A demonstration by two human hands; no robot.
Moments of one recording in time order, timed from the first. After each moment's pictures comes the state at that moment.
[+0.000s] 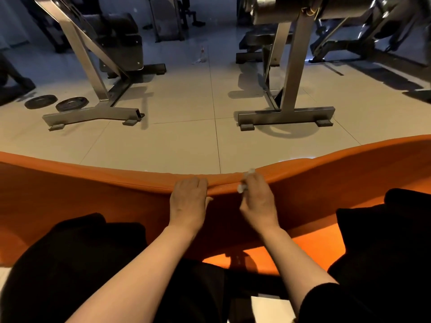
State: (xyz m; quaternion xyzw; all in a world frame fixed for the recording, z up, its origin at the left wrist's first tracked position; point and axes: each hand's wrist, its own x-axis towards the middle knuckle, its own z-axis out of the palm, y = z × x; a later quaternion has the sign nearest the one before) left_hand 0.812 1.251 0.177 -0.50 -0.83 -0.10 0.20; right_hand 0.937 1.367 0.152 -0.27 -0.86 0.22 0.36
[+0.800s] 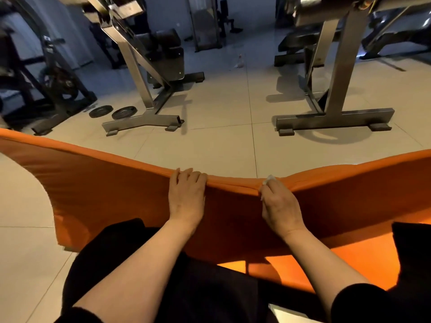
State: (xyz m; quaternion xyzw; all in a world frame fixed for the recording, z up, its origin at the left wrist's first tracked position) left_hand 0.757 1.203 0.207 -0.42 -0.88 0.06 0.21; right_hand 0.899 1.363 0.149 -0.19 -0.91 0.06 0.37
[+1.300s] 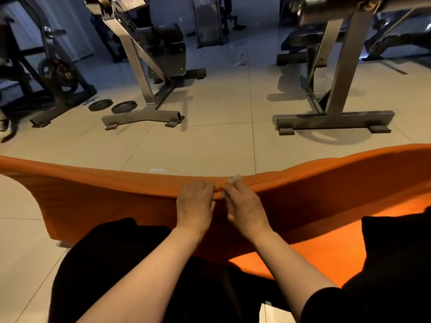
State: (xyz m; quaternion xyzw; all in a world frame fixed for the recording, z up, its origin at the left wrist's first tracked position) left_hand 0.786 1.201 0.200 -0.43 -0.88 -0.05 0.18; right_hand 0.867 1.307 0.158 -0.11 -0.90 0.24 0.34
